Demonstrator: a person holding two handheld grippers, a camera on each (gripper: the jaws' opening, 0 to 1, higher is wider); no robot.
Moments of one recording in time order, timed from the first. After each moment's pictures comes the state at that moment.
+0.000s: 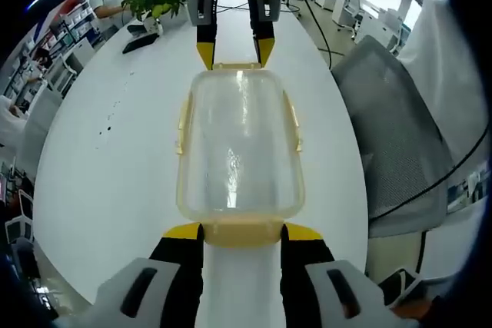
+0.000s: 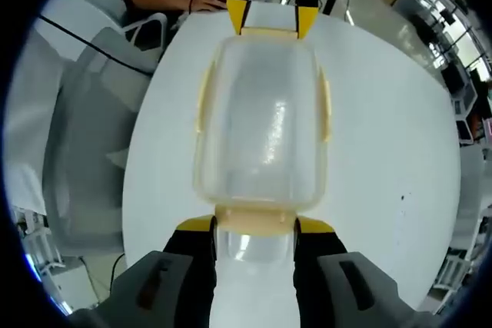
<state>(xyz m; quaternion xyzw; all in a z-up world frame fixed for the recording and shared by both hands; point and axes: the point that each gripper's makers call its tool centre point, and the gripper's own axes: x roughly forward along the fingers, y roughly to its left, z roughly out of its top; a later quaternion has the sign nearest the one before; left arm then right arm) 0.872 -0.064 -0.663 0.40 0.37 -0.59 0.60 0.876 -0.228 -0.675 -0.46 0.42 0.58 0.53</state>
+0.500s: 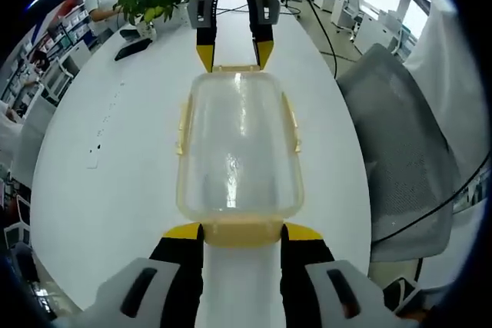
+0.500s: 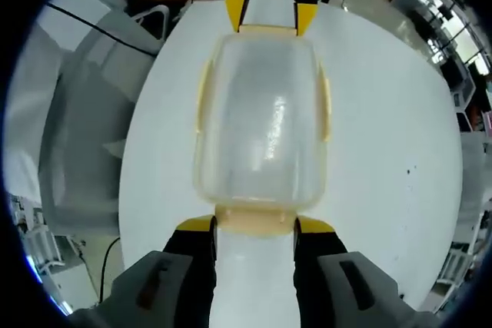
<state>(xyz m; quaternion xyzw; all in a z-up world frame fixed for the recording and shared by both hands) 0.871 -0.115 -0.674 0.39 0.37 -0.60 0.59 0.876 -0.278 -0.690 -0.47 0.42 0.57 0.53</state>
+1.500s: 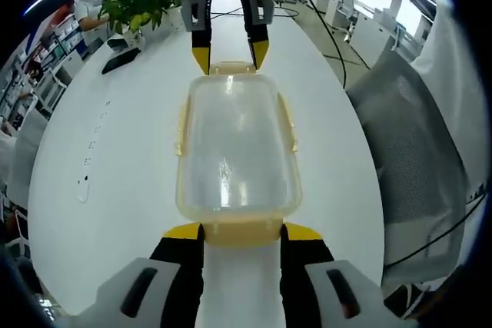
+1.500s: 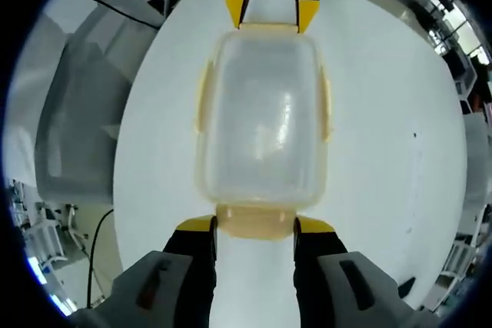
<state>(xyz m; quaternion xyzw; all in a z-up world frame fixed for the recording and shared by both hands) 0.890 -0.173 -0.701 0.40 0.35 -0.61 0.59 0.879 -0.340 -0.706 -0.48 0.45 0.56 0.51</state>
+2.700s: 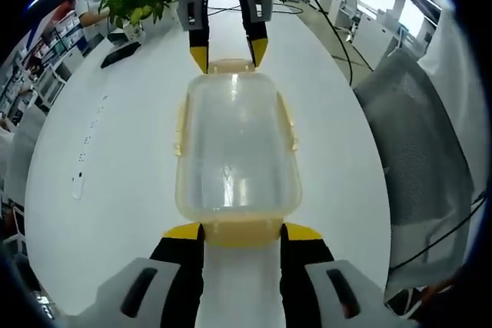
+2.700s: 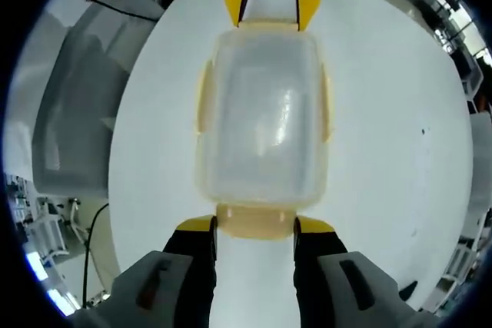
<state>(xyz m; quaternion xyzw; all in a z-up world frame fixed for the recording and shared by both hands) 0.889 -0.176 -0.719 0.40 0.35 -0.61 0.59 0.880 -0.343 -0.721 -0.48 0.46 0.56 0.50</state>
